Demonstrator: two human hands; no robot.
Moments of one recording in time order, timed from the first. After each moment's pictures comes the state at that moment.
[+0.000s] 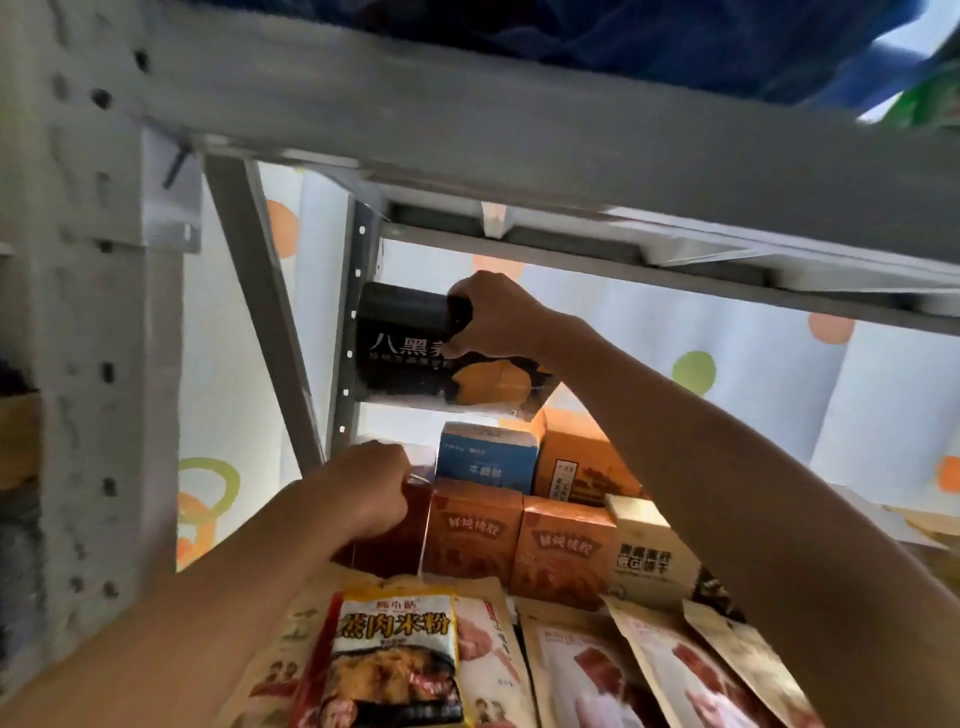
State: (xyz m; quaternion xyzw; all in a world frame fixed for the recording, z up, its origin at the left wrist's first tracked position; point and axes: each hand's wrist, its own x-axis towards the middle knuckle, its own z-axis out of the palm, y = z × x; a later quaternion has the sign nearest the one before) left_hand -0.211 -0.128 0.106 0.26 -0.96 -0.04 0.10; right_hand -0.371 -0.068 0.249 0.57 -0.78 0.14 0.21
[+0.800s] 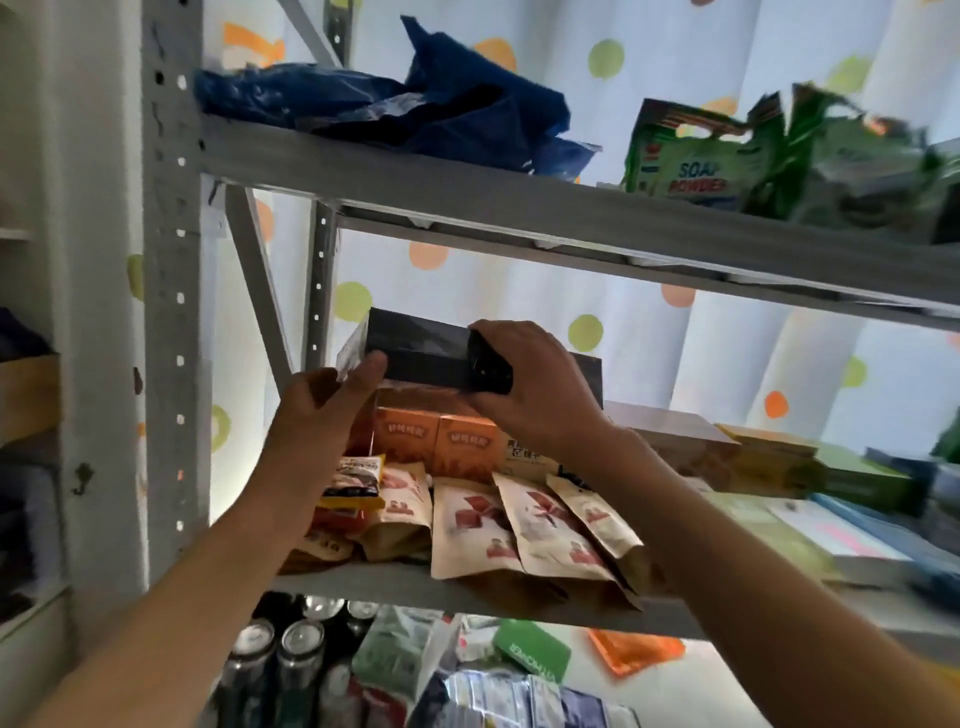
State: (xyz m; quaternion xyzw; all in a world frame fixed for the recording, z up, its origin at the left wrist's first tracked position) left_hand -0.068 0.061 0.115 0.19 -0.64 -0.61 0.42; right_hand -0.217 0.207 0.170 0.55 -0.74 0.24 0.29
